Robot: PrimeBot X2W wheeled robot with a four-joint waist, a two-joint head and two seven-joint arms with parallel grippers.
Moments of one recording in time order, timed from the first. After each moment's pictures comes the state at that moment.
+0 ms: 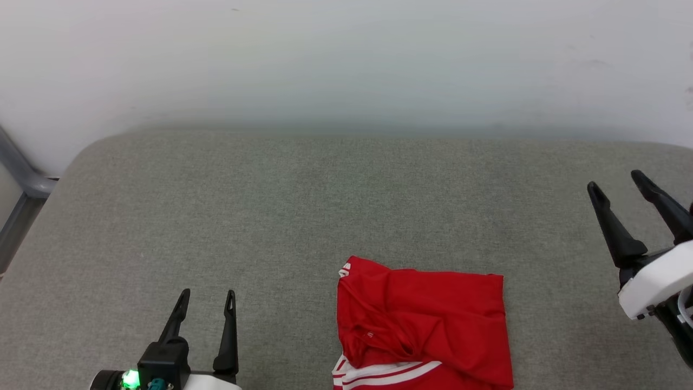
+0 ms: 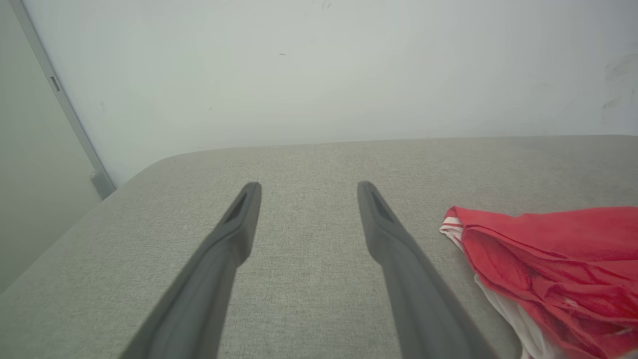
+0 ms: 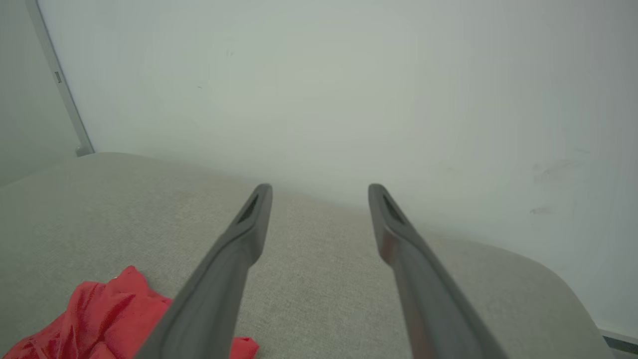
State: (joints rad) left arm 0.10 0.07 -0.03 0.08 -0.03 0.00 -0.26; right arm -0.19 -0.42 0.05 -0.01 0.40 0.13 0.07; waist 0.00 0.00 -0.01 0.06
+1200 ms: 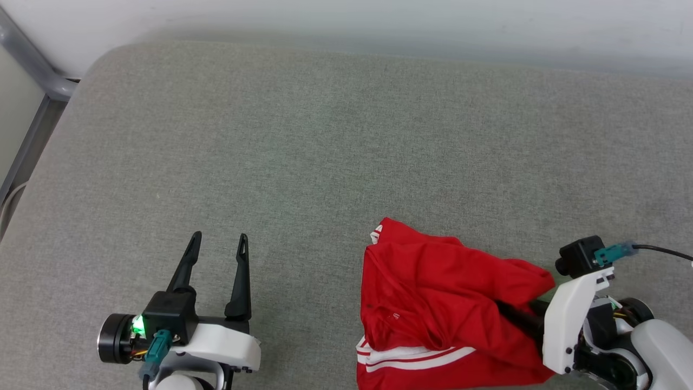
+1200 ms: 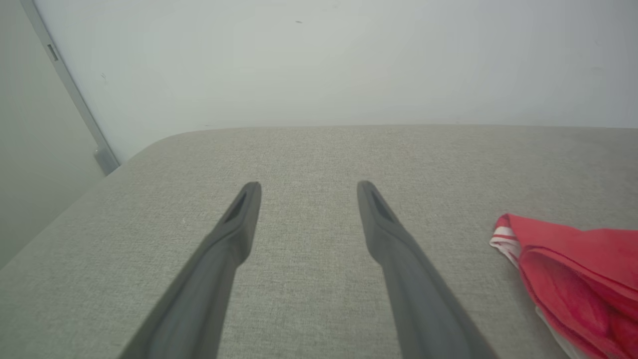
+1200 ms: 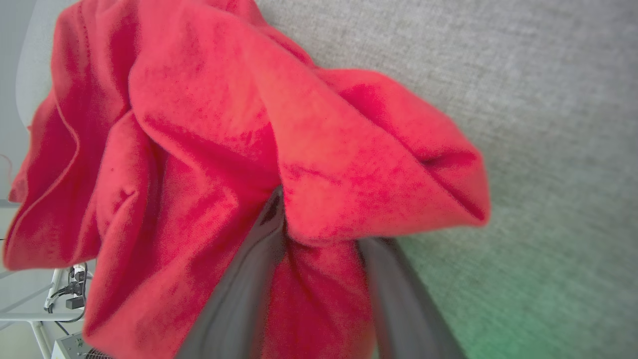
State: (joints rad) left arm -0.06 0.06 -0.06 0.08 -0.05 -0.01 -0.26; right arm -0.29 -0.47 0.50 0.31 0.86 0.13 0.51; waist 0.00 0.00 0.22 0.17
